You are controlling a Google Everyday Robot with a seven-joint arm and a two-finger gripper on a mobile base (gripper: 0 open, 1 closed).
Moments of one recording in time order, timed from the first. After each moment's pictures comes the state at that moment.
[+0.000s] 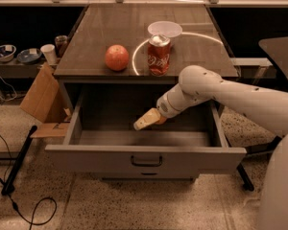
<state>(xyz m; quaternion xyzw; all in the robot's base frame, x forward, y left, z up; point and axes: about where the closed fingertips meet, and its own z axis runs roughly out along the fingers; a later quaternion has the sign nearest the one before) 0.648 -0.038 0.633 -0.33 0.90 0.22 0.20</state>
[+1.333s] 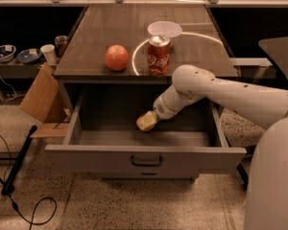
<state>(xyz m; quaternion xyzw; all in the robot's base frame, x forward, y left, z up) 0.641 -0.032 0.618 -0.34 0.90 0.21 0.16</state>
